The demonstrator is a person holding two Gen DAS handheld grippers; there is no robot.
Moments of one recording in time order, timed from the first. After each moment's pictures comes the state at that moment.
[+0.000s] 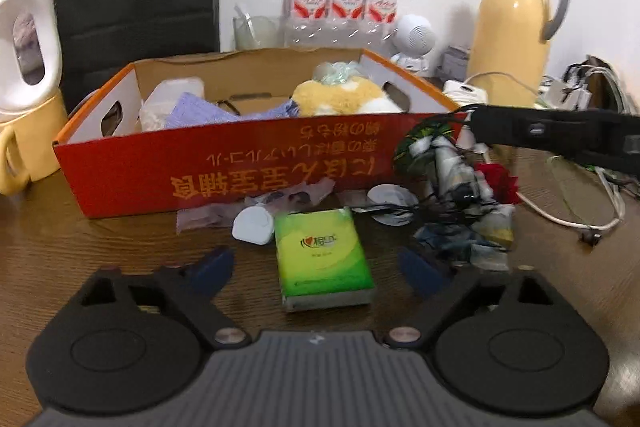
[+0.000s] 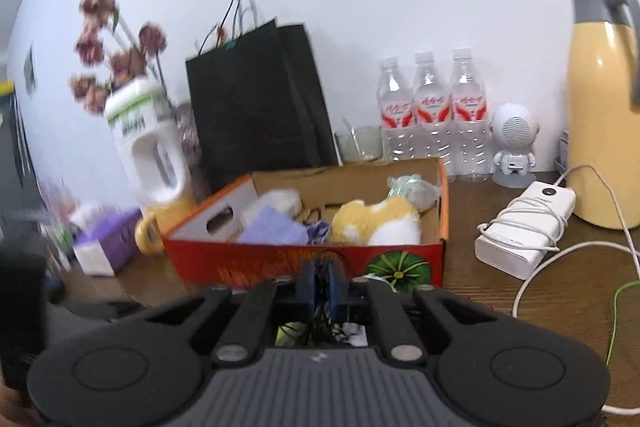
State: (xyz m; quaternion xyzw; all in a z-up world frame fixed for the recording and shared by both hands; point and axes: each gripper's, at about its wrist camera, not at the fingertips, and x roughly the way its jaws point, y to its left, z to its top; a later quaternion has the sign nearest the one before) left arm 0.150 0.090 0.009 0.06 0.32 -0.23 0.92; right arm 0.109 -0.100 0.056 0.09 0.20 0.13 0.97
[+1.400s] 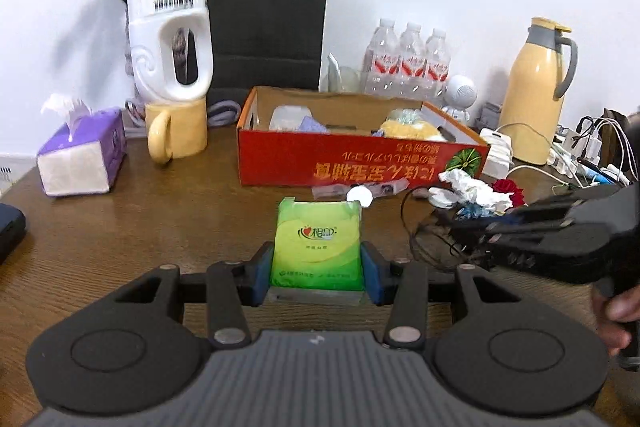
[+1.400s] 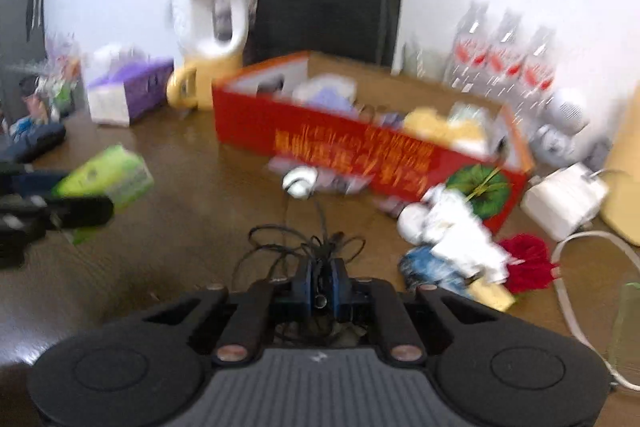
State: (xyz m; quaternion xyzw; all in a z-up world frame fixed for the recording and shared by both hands) left arm 0.037 0.212 0.047 0.01 0.25 -0.17 0.95; right arm 0.080 -0.004 0.032 -0.08 0.31 0.13 0.94
